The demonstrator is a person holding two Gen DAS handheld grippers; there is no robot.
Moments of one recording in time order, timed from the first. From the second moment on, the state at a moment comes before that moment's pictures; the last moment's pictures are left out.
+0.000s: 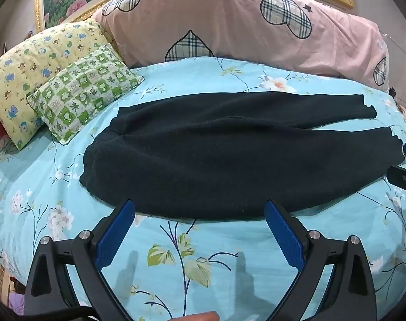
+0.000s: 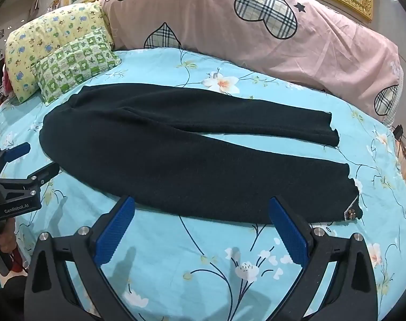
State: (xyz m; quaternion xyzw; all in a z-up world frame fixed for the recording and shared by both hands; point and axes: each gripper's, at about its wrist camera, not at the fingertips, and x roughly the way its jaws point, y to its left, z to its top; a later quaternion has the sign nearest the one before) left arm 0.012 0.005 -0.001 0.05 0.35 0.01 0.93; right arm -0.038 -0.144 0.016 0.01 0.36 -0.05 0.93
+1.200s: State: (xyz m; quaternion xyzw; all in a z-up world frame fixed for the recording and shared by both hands) left arm 0.013 0.003 -0.001 0.06 0.35 0.00 0.94; right arm -0.038 -0.155 0.017 0.02 0.36 -0.05 0.93
